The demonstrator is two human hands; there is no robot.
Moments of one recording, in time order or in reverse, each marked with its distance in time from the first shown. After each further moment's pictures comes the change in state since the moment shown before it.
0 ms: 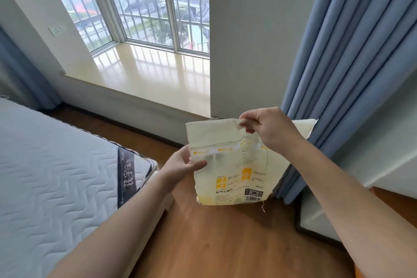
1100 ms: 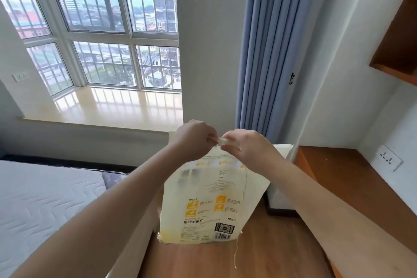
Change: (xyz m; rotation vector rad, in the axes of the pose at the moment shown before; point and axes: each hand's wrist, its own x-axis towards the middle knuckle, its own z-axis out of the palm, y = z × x) left_hand -0.264 0.135 0.027 1.265 0.019 0.562; right_hand -0.280 -0.197 0.050 -0.359 0.204 -0.004
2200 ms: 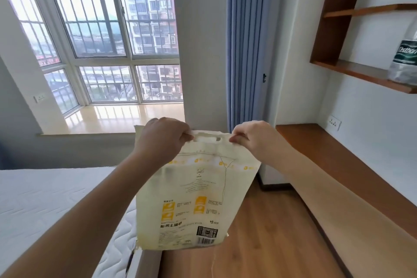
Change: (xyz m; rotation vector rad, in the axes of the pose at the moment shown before) left_hand -0.360 0.015 -0.141 0.145 0.235 0.106; right_hand -0.265 -0.241 -0.070 -0.069 0.130 0.022
